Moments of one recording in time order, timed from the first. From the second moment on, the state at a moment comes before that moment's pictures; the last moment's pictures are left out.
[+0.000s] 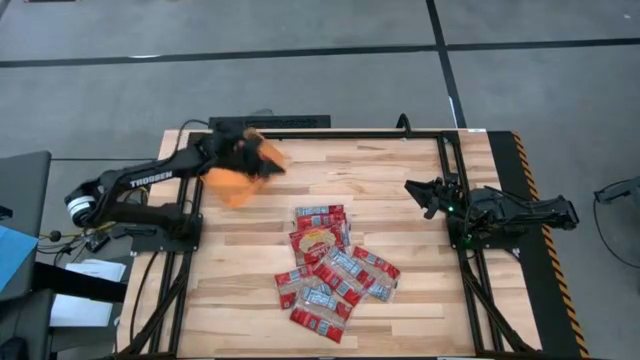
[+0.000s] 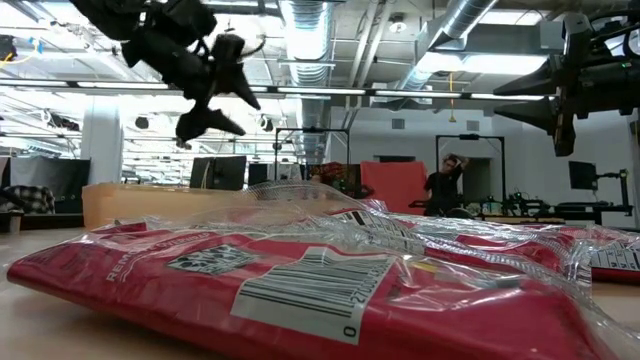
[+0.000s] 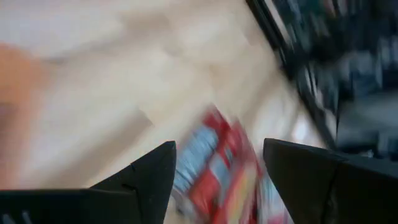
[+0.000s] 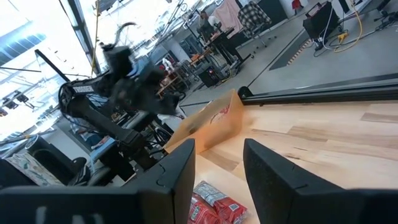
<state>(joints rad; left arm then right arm) 0.56 1.15 0.73 -0.11 0.36 -0.65 0.04 0.01 0.02 0.02 0.55 0.65</state>
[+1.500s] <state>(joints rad) 0.01 1.70 0.73 0.12 0.06 -0.32 0.04 0.01 0.02 0.02 0.55 0.65</state>
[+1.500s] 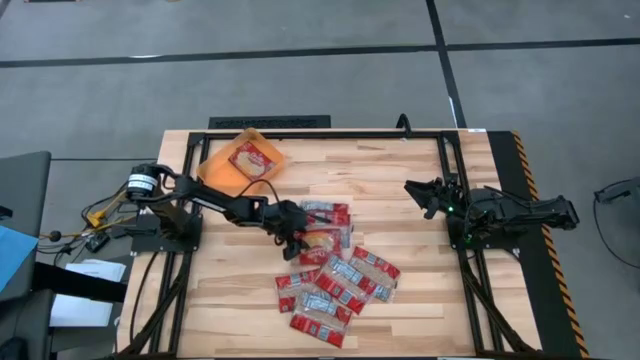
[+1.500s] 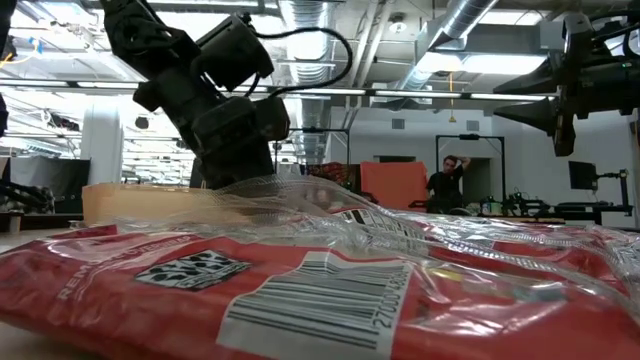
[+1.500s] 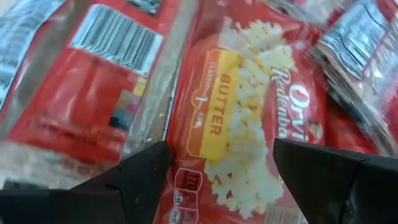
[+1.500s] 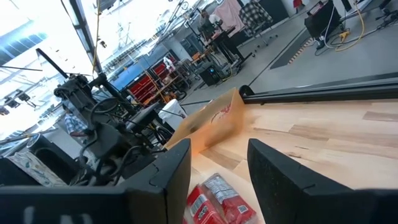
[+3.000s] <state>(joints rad) 0.17 1.31 0.87 -0.51 -0.07 -1.04 0.04 0.01 0.02 0.02 0.55 0.65</state>
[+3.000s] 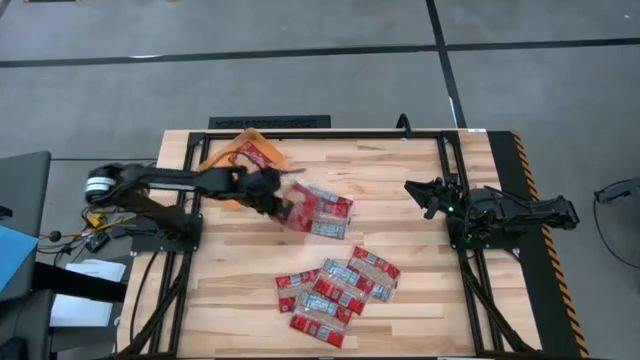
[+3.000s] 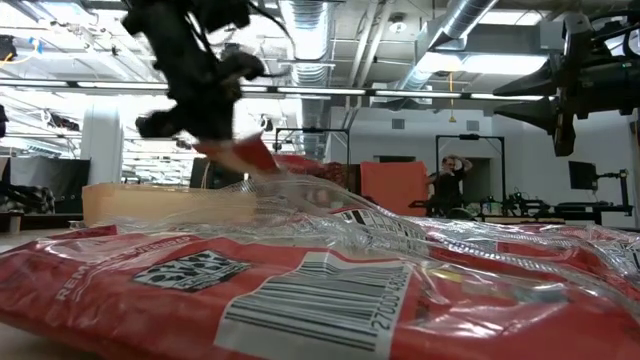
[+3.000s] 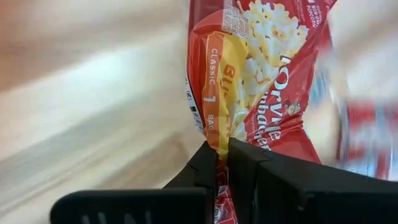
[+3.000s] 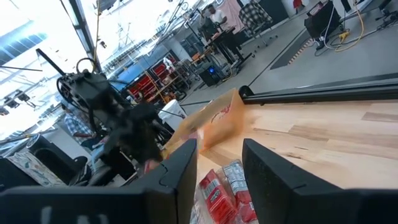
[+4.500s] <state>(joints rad) 0.43 1.08 0.72 -0.95 -0.48 -1.91 0.04 0.01 0.02 0.02 0.55 0.64</state>
